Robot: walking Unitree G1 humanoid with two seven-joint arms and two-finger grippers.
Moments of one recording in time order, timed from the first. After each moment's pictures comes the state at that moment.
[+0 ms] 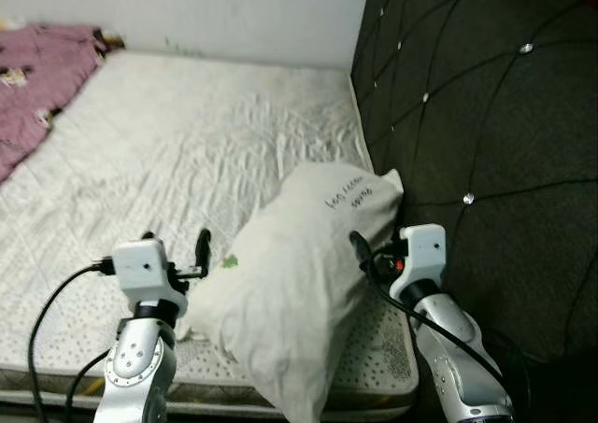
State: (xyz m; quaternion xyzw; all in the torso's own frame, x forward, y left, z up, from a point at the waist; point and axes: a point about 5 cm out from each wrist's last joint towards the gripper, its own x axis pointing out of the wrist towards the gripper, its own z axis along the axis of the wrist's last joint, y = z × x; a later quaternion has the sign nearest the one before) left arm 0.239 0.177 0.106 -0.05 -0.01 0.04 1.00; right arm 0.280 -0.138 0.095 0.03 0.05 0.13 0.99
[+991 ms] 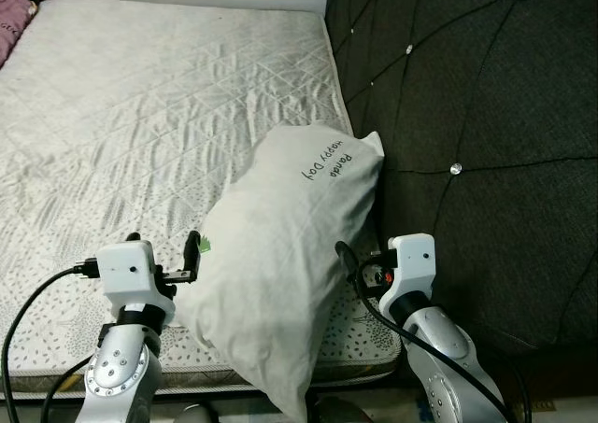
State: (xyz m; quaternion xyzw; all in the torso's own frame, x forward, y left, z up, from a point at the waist) left arm 0.231 0.184 0.116 -0.03 0.00 0.03 1.00; right arm 0.259 -0.122 0.098 0.03 0.07 0.14 0.99
